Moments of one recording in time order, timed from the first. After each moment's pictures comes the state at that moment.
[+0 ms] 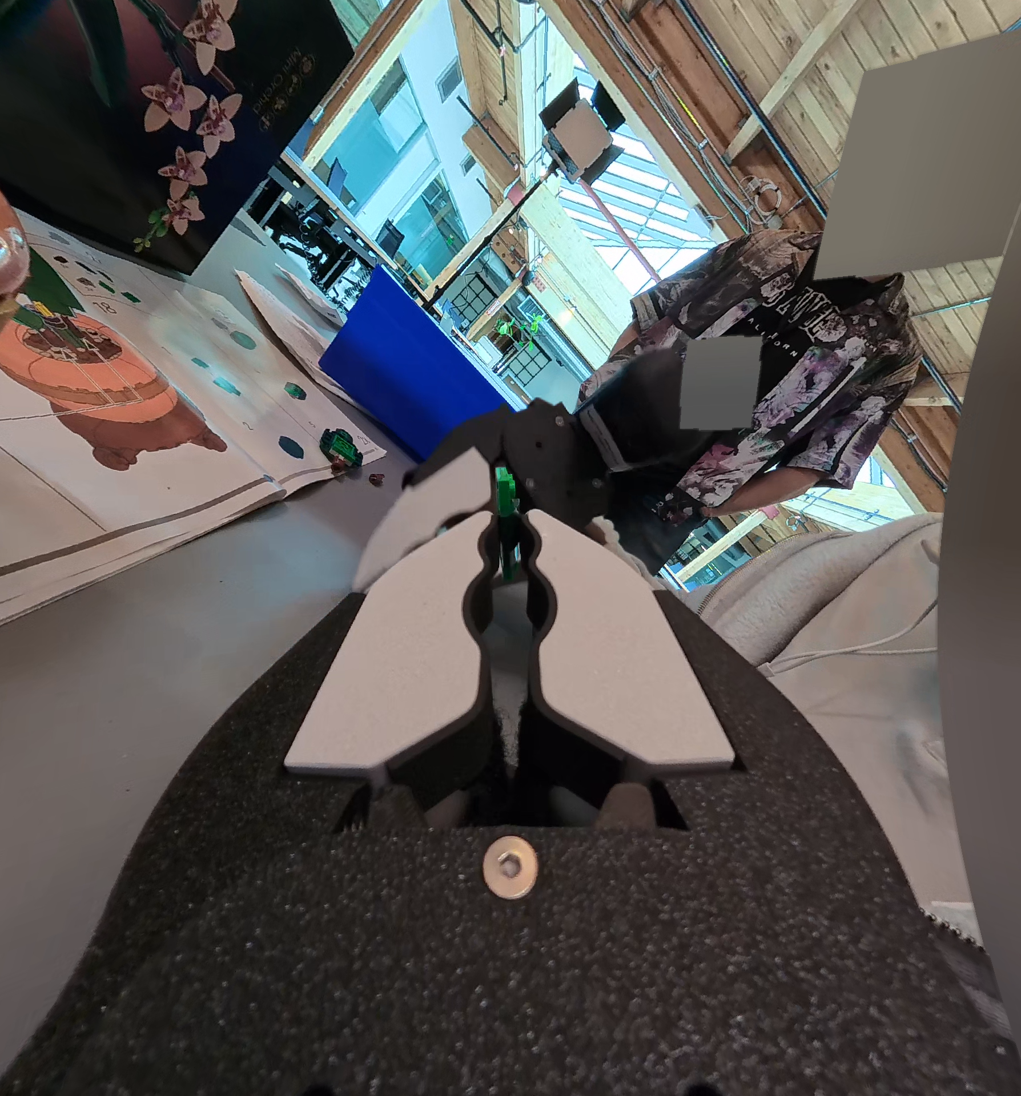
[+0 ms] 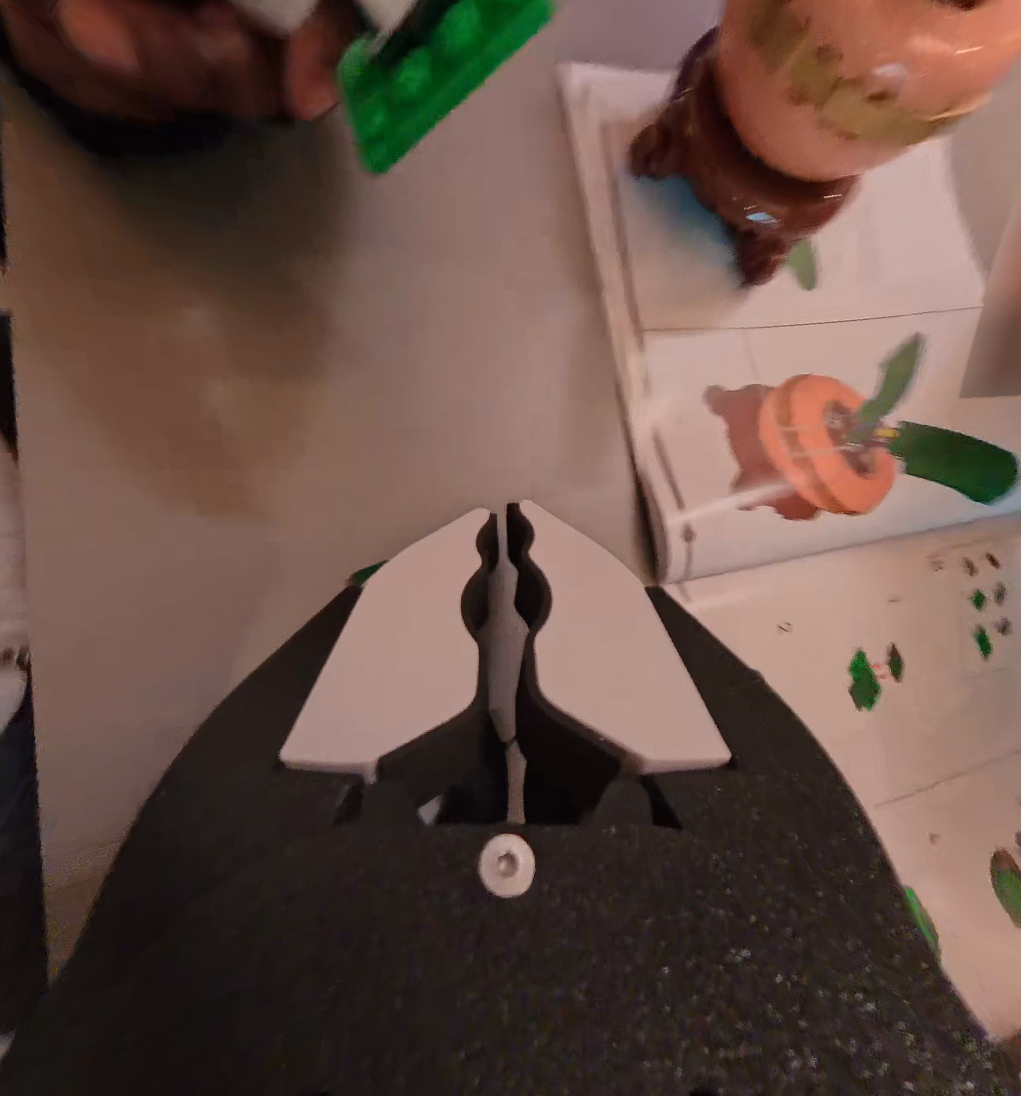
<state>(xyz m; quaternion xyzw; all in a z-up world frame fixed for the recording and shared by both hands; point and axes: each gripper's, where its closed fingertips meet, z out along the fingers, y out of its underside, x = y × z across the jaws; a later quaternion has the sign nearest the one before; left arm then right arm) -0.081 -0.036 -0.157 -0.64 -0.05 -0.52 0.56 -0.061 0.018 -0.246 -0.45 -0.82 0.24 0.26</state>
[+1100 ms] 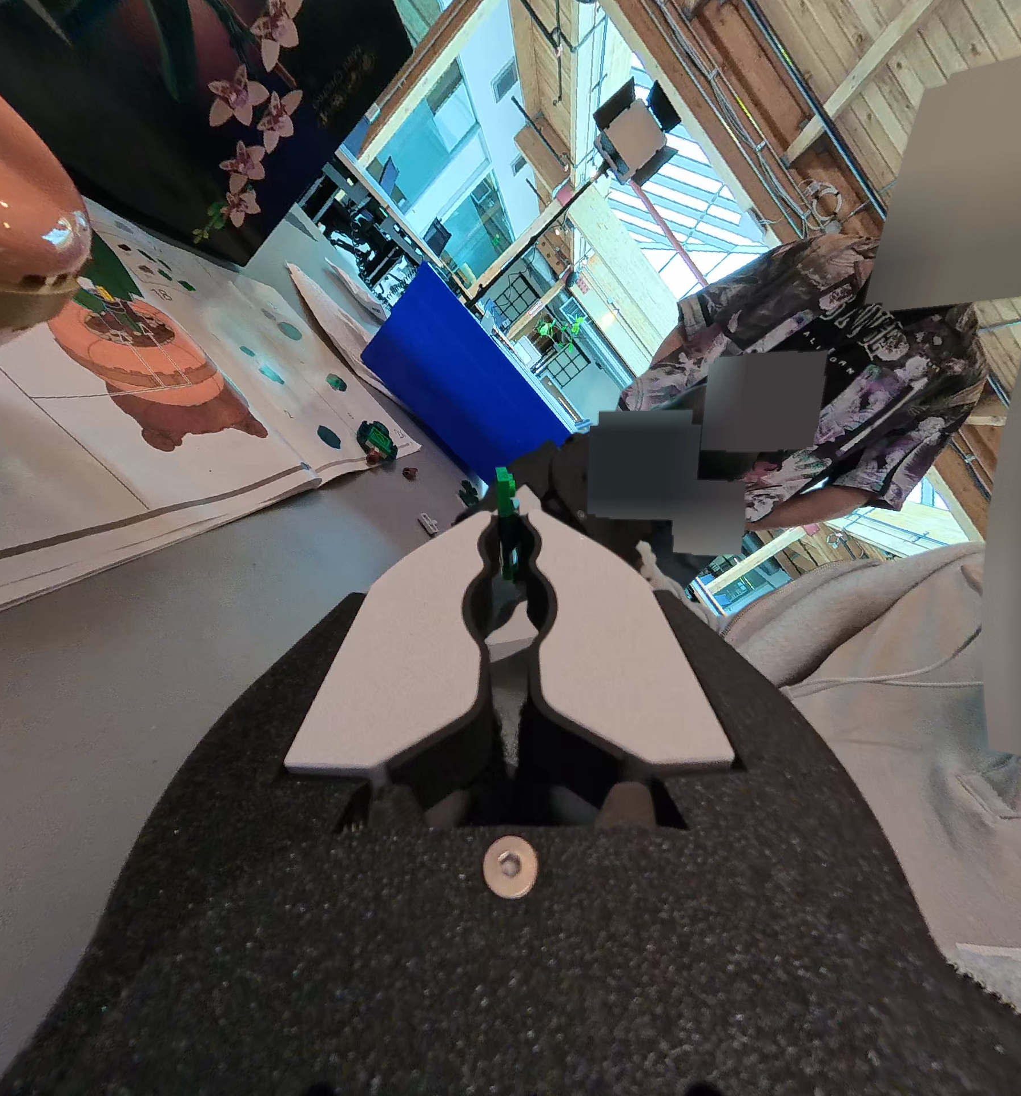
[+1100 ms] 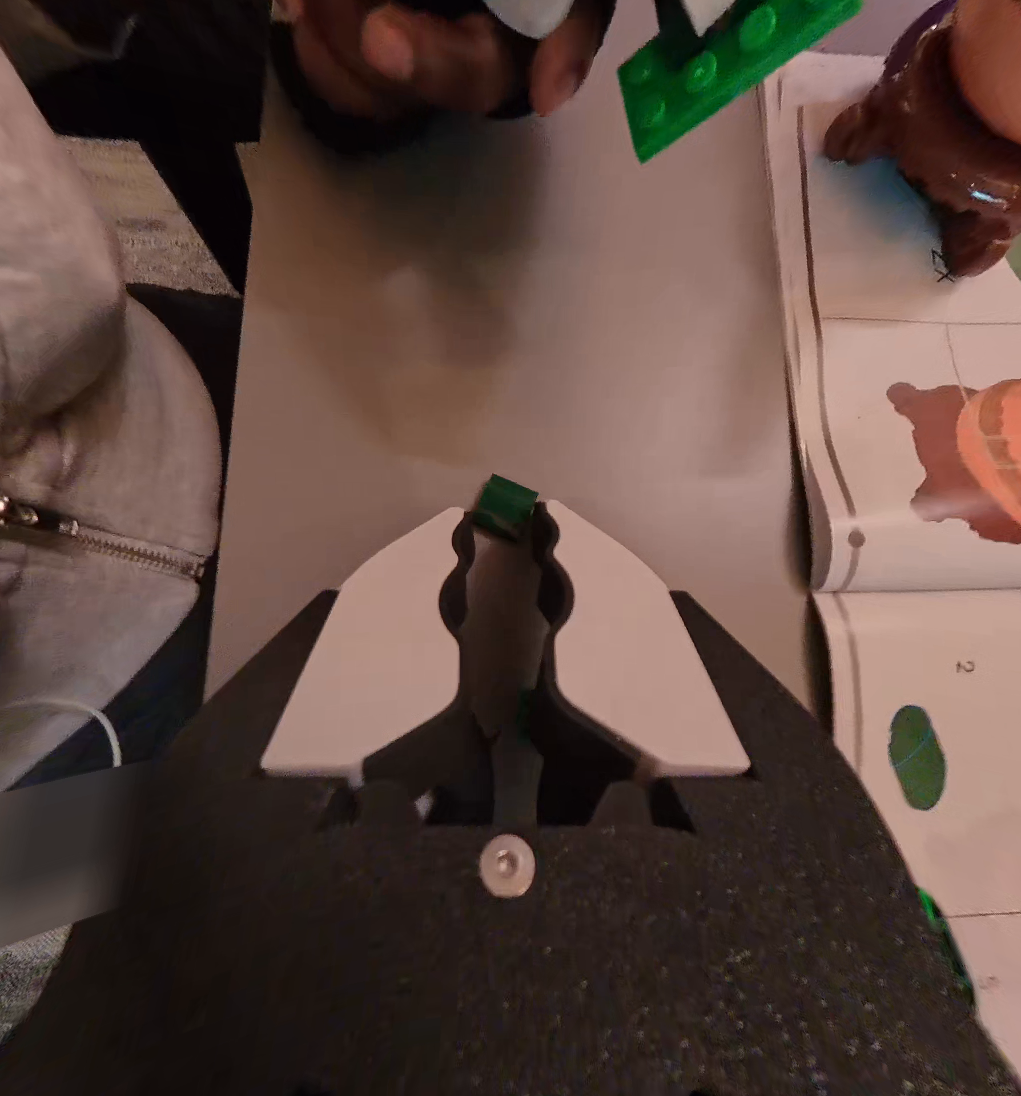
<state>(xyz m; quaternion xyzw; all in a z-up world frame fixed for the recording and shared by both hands) -0.084 -0.030 -0.166 -0.66 -0.08 -0.50 0.55 -0.028 -0.015 -0.255 -0.41 -0.85 0.30 0.17</state>
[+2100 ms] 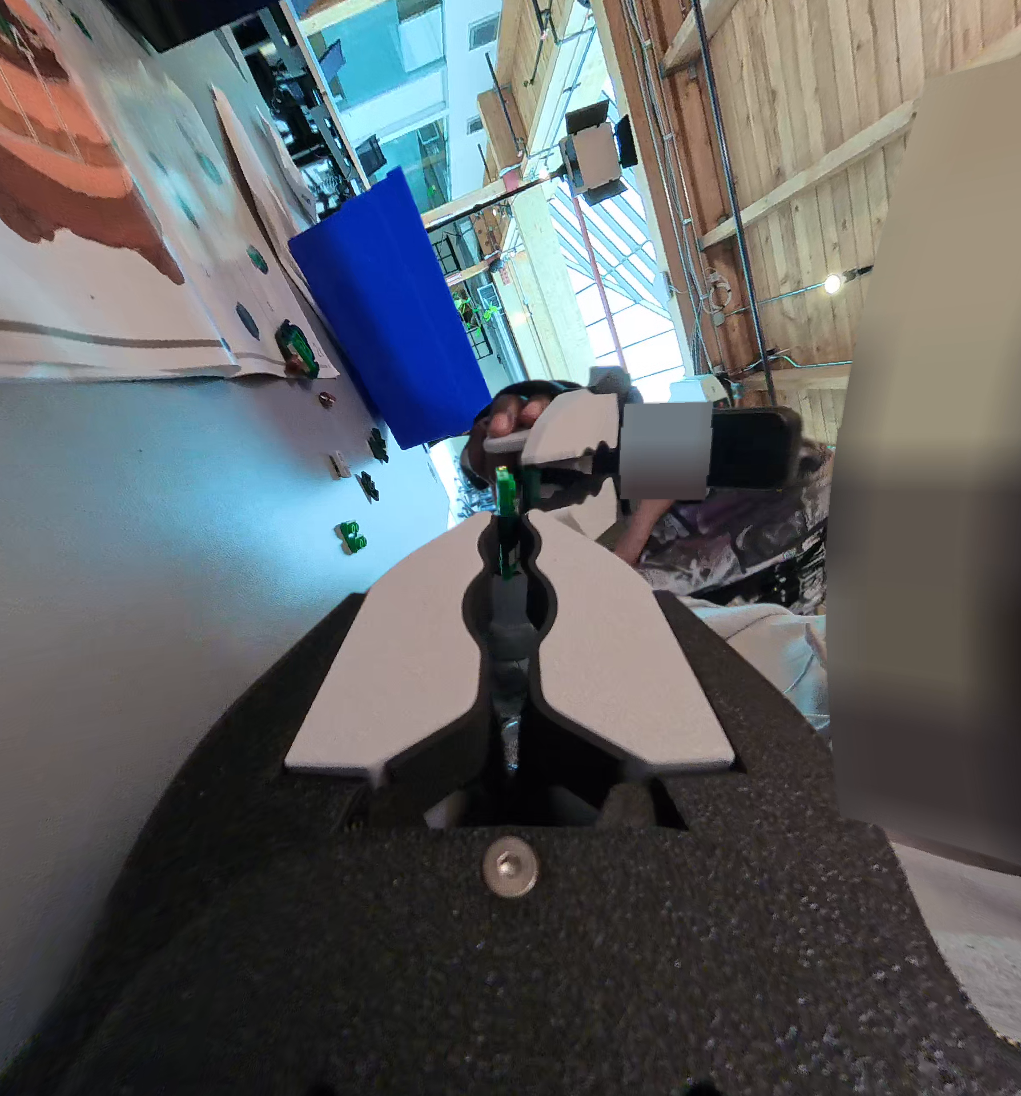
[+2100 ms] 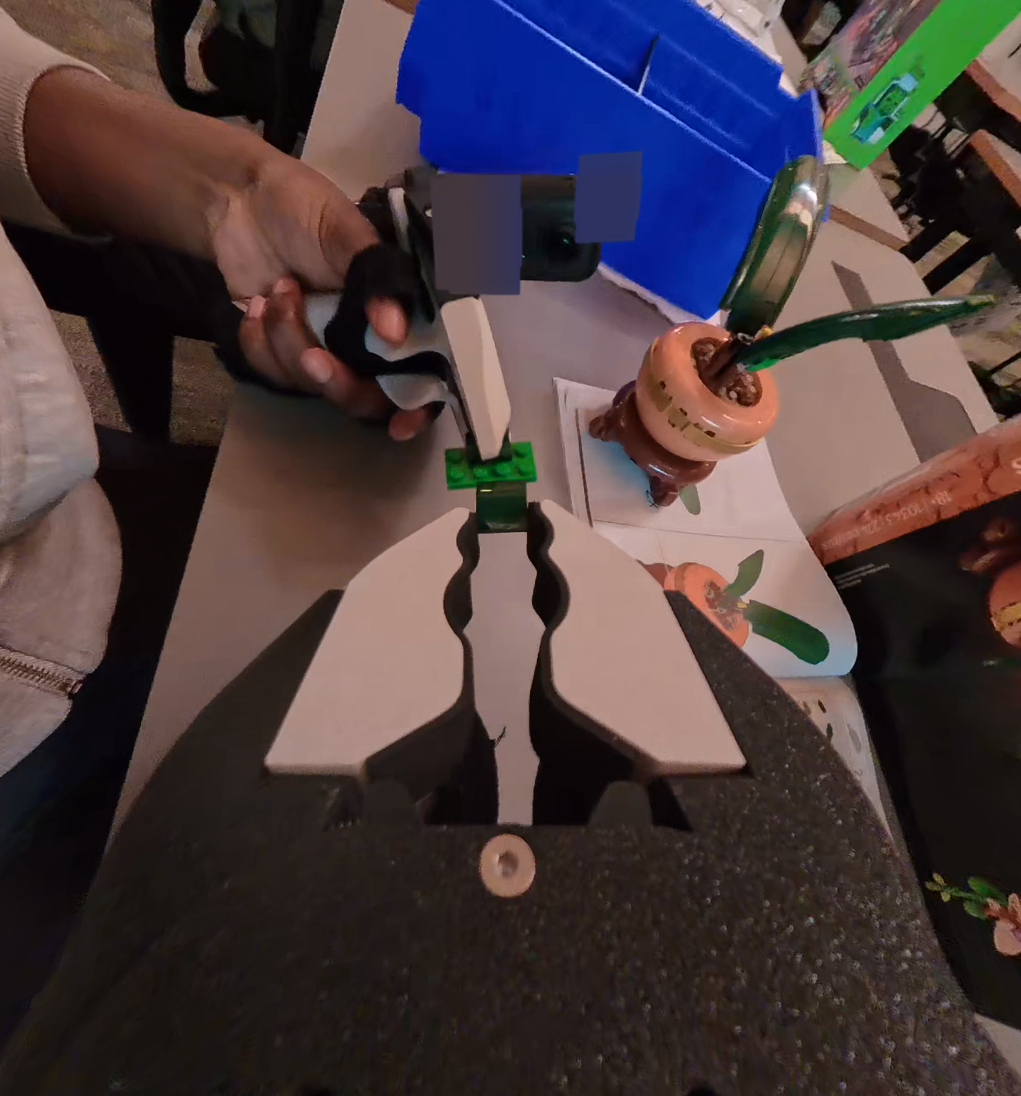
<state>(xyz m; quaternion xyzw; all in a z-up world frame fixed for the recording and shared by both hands) -0.062 -0.027 -0.170 -0.61 -0.16 -0.64 0.44 -0.052 -0.010 -0.167 -0.32 -0.80 0.35 0.35</state>
